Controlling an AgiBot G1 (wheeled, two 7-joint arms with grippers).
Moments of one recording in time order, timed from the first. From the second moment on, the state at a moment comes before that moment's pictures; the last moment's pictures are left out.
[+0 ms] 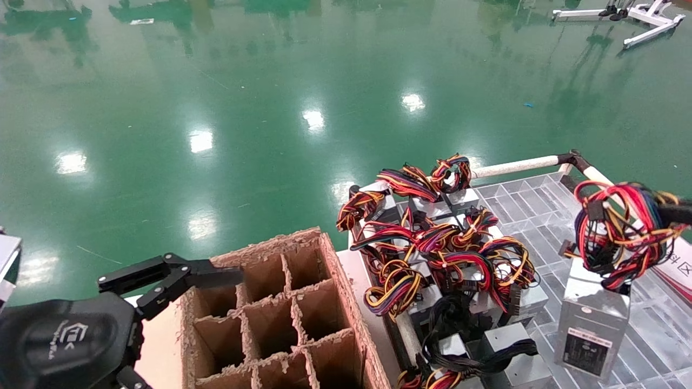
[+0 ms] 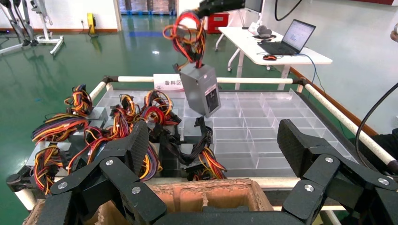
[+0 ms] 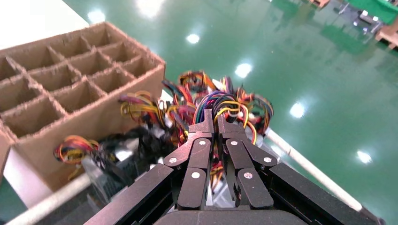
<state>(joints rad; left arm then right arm) -1.09 0.57 0.37 -1.26 0.66 1.45 -0.13 1.78 -0.20 -0.84 0.77 -0.80 -1.59 -0.08</state>
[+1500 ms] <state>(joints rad) -1.09 0.57 0.37 -1.26 0.66 1.45 -0.13 1.54 -0.27 -1.06 0.56 -0.51 -1.59 -0.25</state>
